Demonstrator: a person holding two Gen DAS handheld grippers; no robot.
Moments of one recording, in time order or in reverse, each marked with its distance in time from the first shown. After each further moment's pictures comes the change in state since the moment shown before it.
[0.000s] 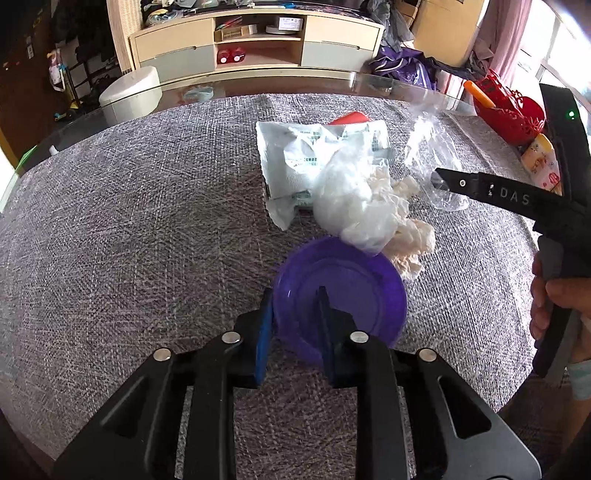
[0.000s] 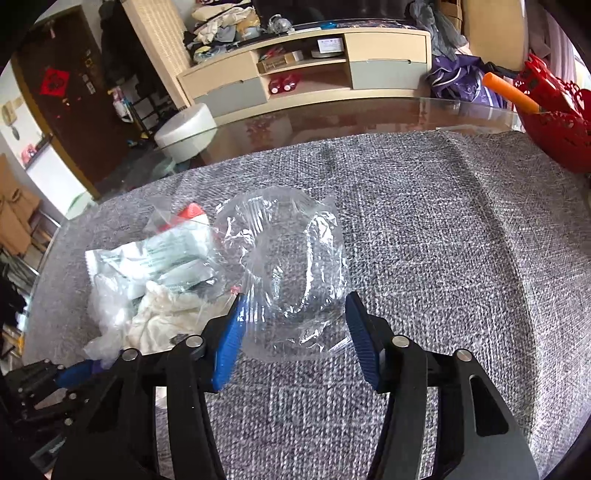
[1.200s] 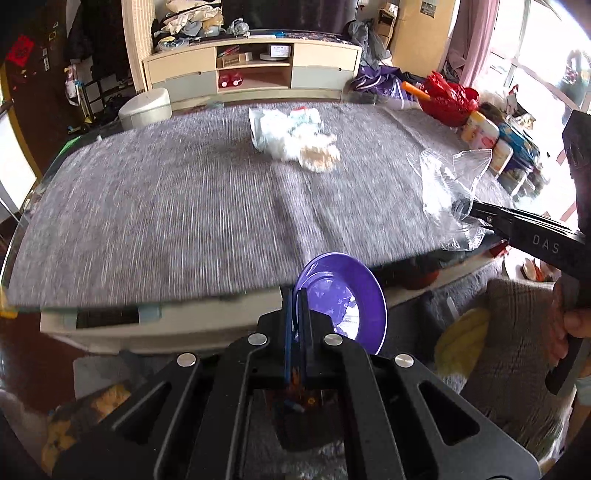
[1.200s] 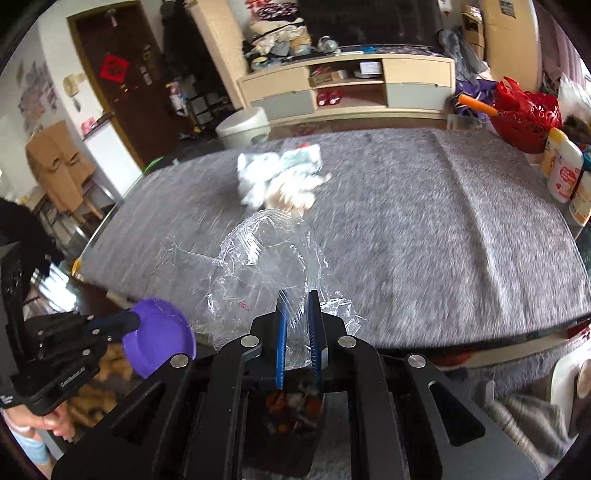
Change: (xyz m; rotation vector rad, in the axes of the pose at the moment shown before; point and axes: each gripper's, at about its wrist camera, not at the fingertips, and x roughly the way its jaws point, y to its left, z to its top) left arm -0.145 -0.036 -0.157 0.027 -0.098 0.003; right arm -0.168 0.043 -0.160 -0.122 -0.040 0.107
